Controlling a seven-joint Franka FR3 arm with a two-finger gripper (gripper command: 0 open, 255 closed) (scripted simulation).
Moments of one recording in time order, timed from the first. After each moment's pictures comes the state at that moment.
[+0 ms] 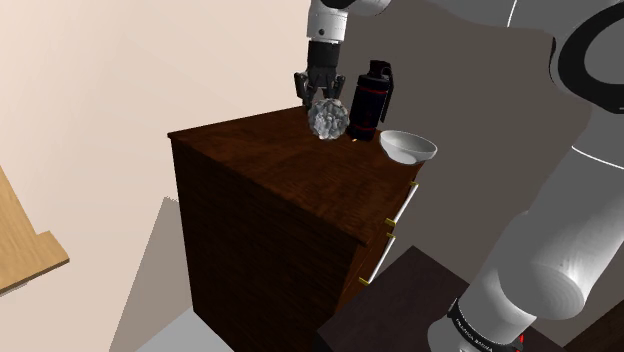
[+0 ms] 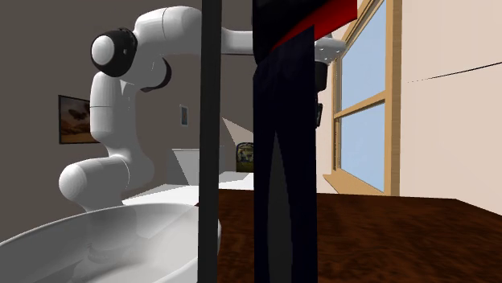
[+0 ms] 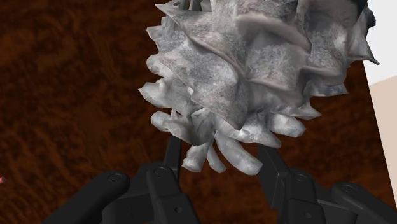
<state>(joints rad) 0.11 0.00 0.05 -1.62 -0.01 1.57 0.36</state>
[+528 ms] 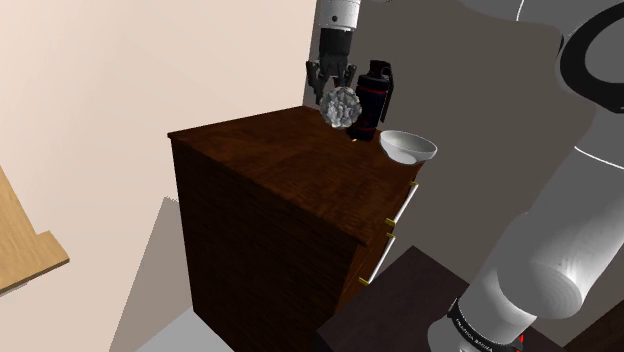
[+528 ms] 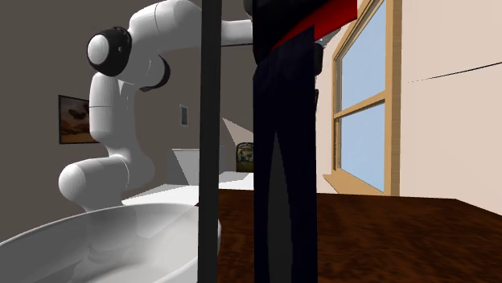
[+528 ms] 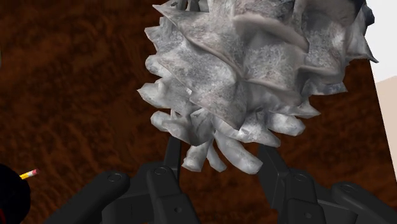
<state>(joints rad) 0.08 -0.02 0.02 -1.57 -0.02 1.49 0.32</state>
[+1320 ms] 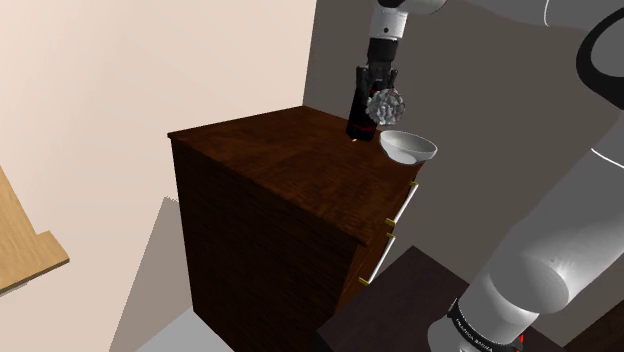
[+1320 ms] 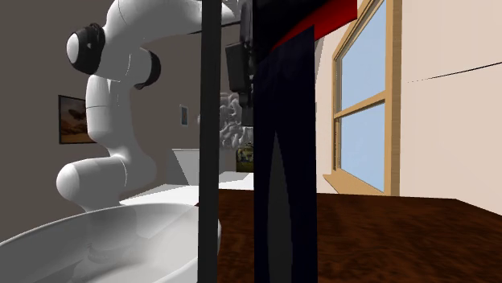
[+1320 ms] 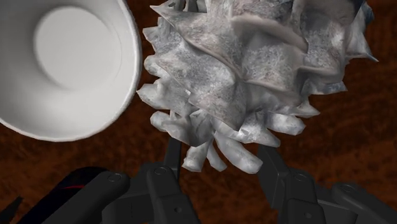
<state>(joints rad) -0.05 -0.11 -0.13 -1.67 -0.05 1.51 0.04</state>
